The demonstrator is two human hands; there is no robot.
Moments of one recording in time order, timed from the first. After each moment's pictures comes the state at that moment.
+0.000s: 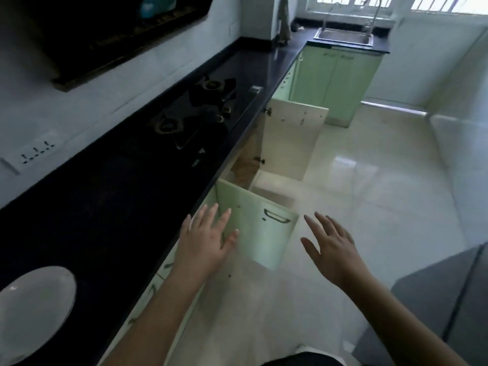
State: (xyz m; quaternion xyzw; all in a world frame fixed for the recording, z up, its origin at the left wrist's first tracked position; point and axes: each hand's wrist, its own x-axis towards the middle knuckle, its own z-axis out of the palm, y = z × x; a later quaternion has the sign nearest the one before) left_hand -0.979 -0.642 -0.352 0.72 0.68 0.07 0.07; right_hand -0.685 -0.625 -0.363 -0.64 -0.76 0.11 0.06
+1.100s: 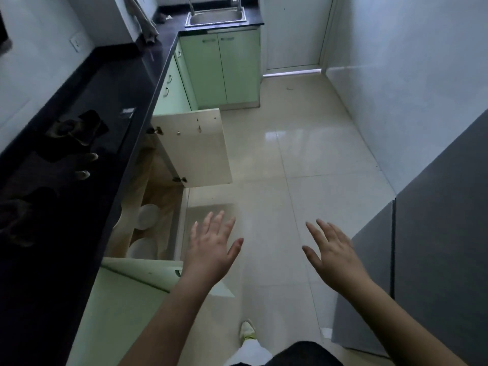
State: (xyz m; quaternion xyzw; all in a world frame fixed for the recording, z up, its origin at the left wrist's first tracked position) left_hand -0.710 -0.427 -0.385 0.85 0.53 -0.02 0.09; right_hand -0.448 -0.537 -0.404 -0.79 -0.58 0.16 0.04
